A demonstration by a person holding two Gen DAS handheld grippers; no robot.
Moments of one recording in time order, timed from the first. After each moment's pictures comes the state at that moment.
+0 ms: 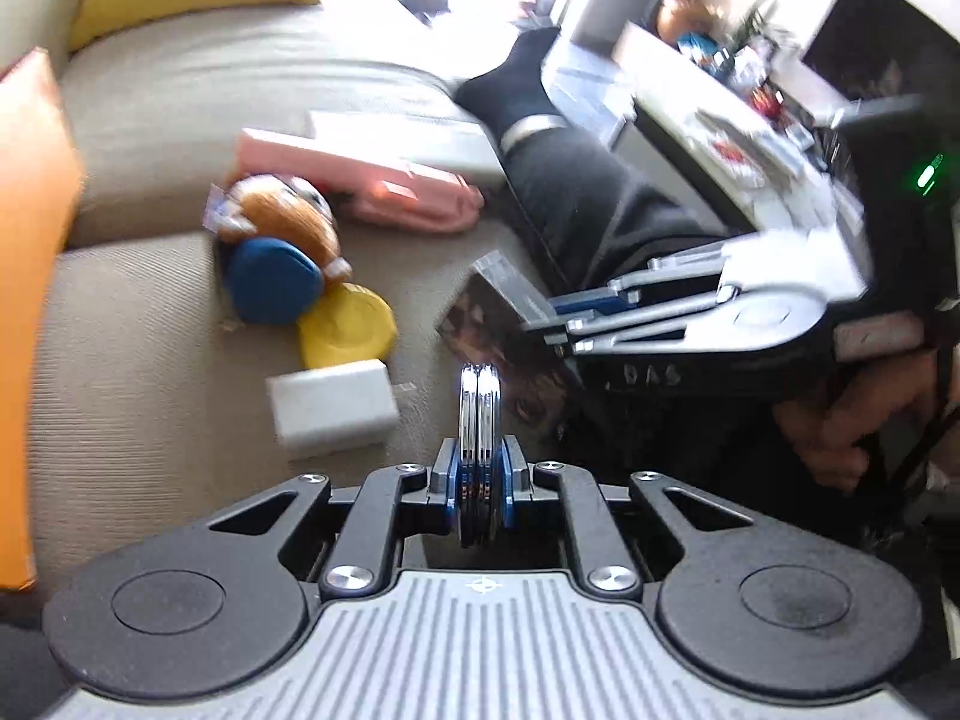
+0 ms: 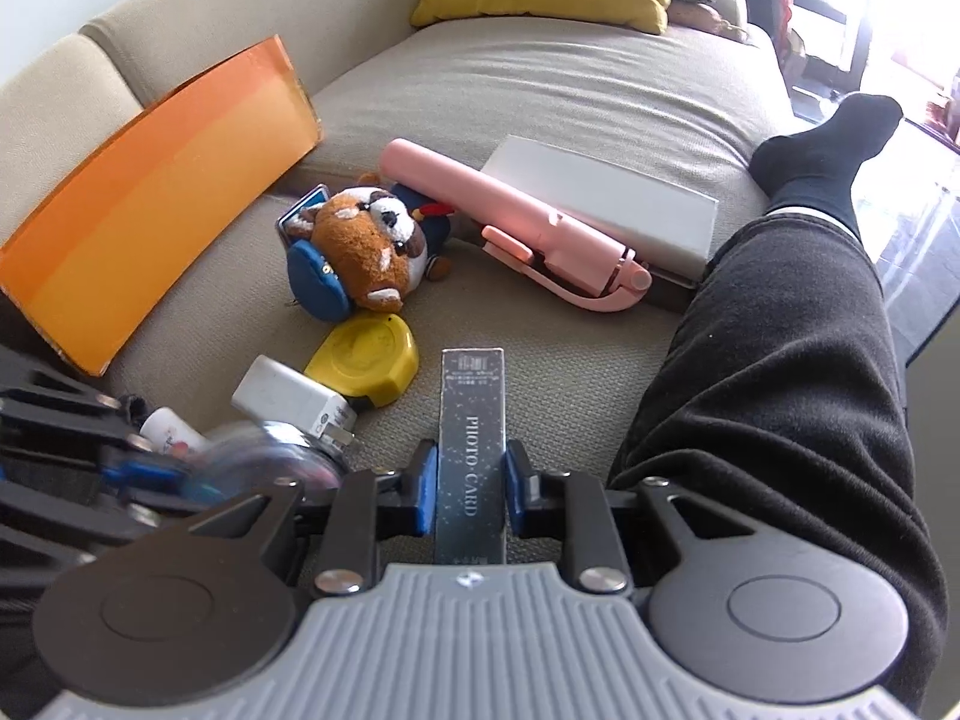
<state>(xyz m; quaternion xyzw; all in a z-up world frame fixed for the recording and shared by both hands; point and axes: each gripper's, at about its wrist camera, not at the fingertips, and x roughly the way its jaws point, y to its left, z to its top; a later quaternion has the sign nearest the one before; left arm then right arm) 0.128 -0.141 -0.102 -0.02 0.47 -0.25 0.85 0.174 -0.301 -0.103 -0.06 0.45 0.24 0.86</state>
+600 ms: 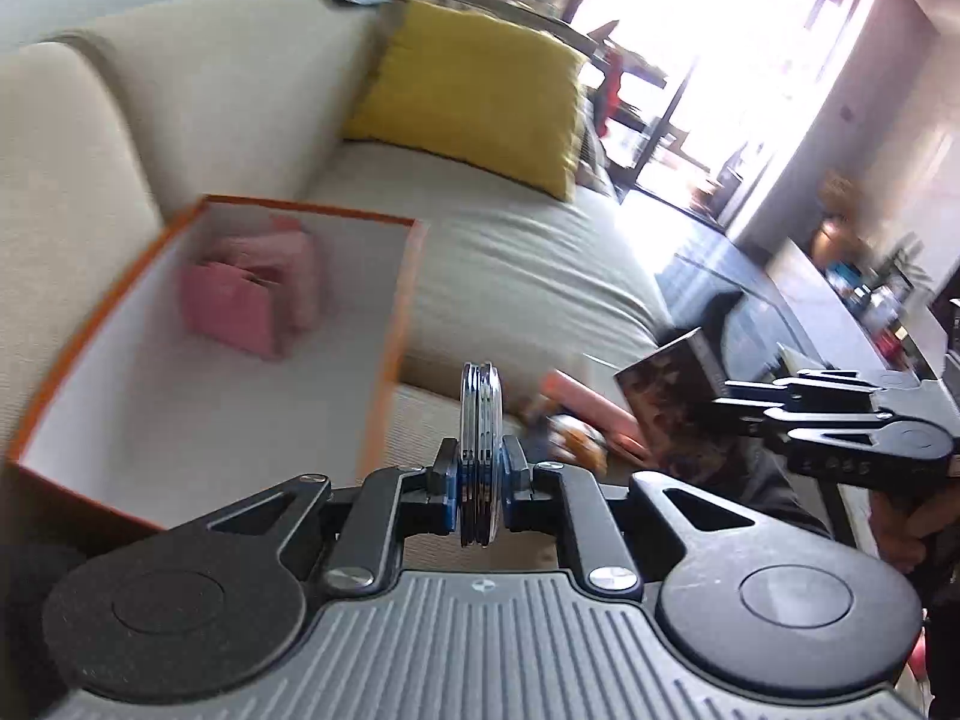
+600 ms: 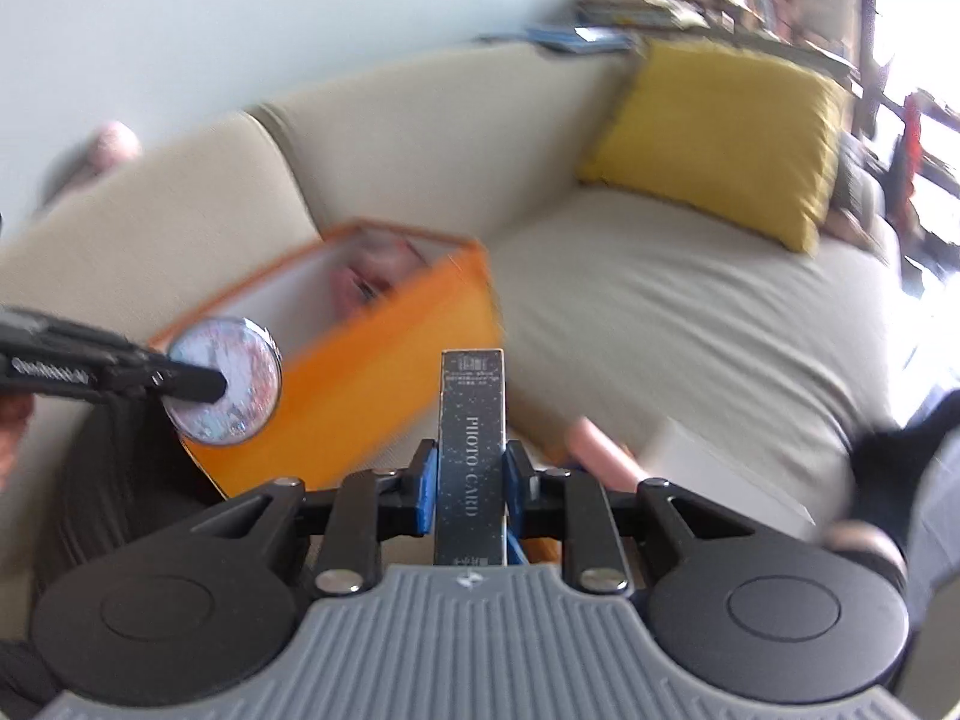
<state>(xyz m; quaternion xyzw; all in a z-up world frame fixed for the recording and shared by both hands) 0.127 0.032 0.008 -0.15 0.38 -0.05 0.91 0.193 -0.214 0.036 -0.09 0.34 0.39 0.85</state>
